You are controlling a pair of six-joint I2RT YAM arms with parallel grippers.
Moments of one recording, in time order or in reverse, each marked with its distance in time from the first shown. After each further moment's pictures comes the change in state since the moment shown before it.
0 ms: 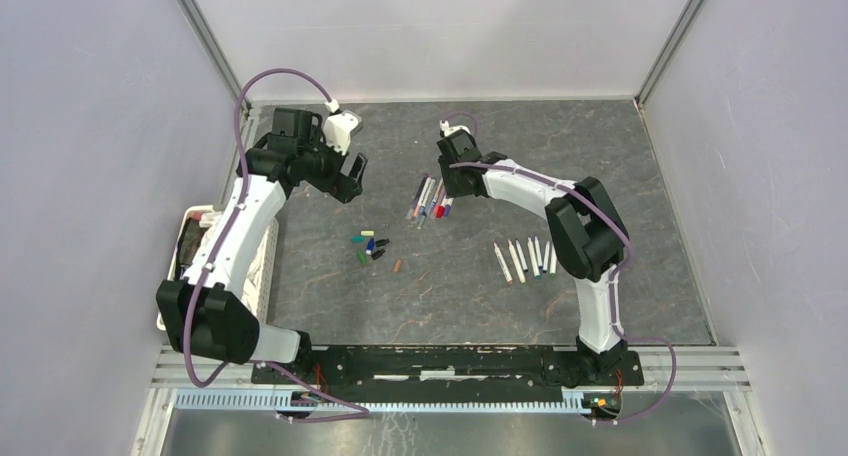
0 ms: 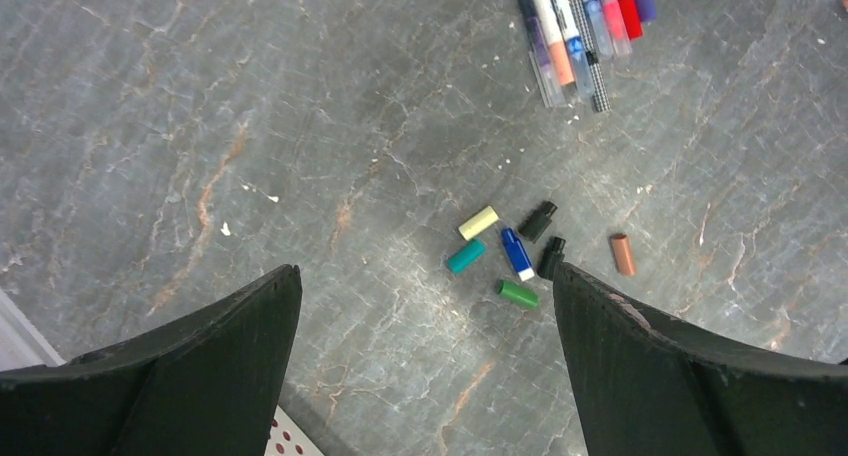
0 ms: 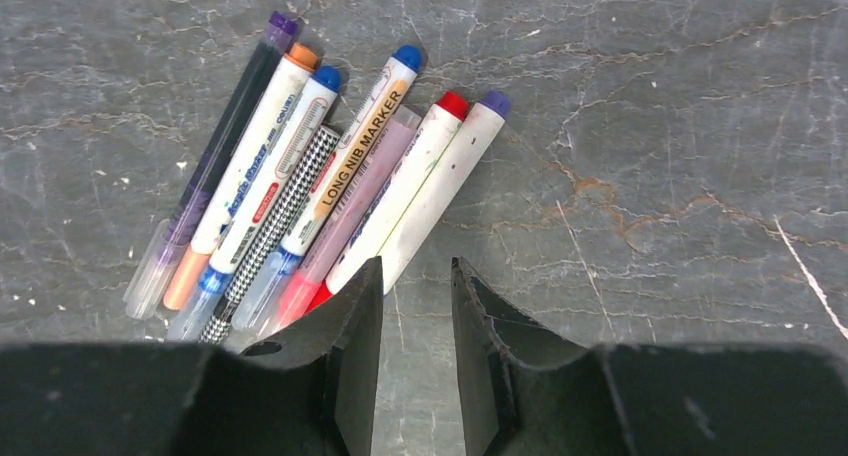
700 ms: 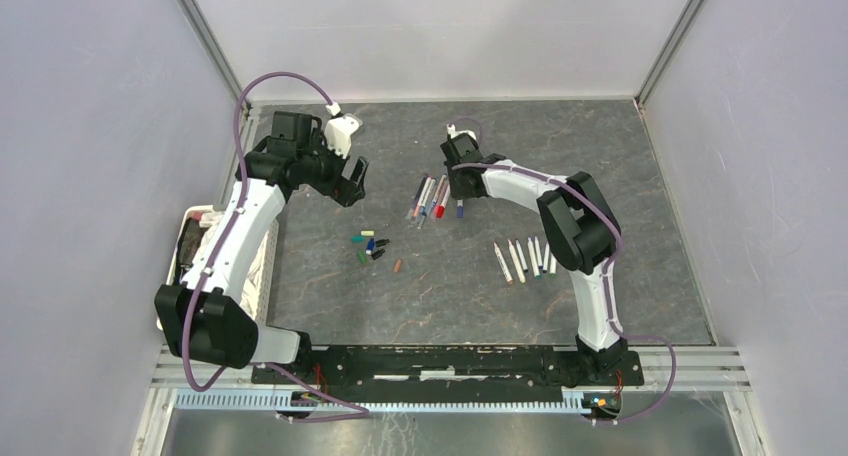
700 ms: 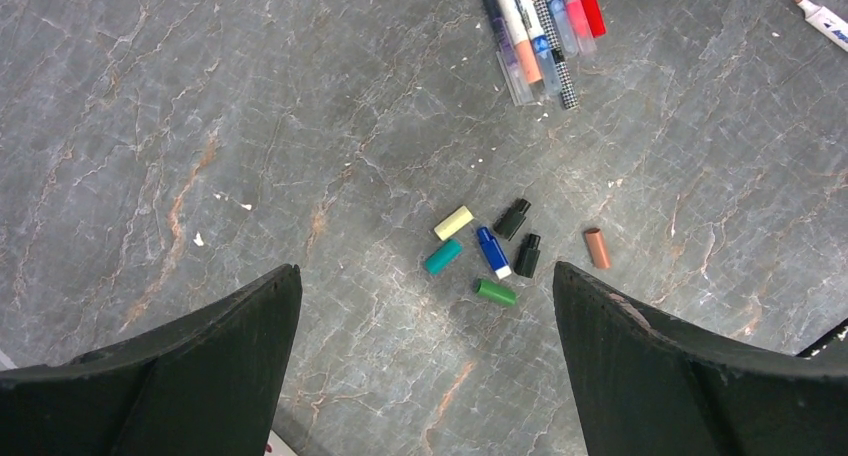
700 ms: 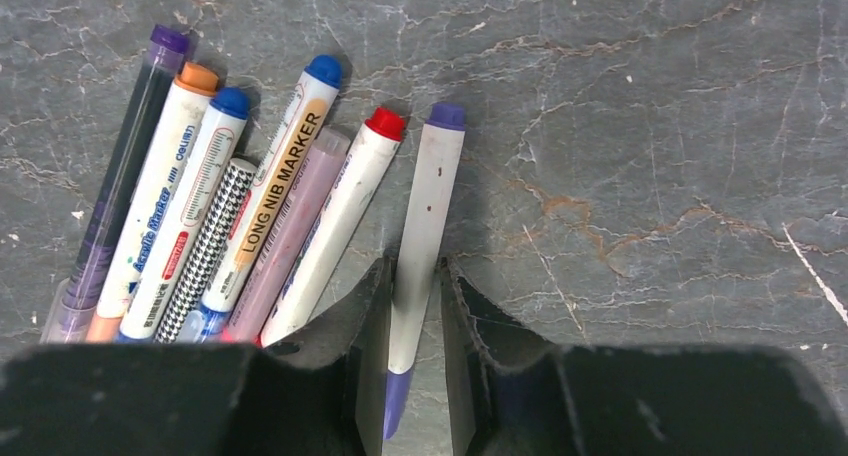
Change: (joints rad) left arm 0.000 -0.026 -0.034 -0.002 0.061 0.000; right arm -0.034 0.104 0.033 -0.002 0.031 0.027
